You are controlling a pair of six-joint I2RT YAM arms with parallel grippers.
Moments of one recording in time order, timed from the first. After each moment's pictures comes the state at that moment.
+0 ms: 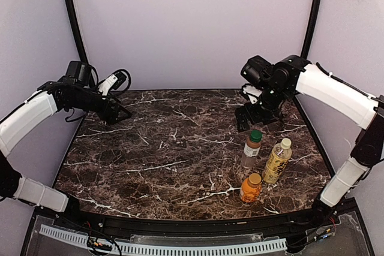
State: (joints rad) left arm -0.24 1.28 1.18 -0.67 0.46 0.40; right arm 0.73 1.60 1.62 -1.27 0.08 0.36
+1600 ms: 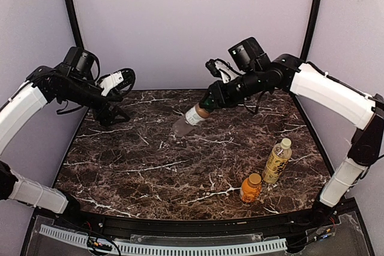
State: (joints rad) left arm -0.43 1.25 1.41 -1.02 0.33 0.57; right arm 0.82 1.64 1.69 -0.82 -0.25 0.37
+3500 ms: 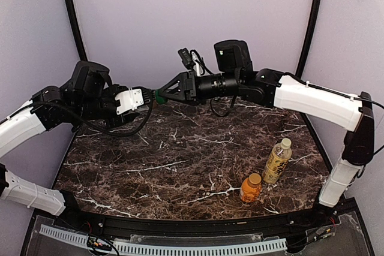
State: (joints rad) left arm -0.83 1.13 1.23 -0.70 -0.26 0.81; right arm 0.96 1.71 1.62 -0.19 -0.51 0.69
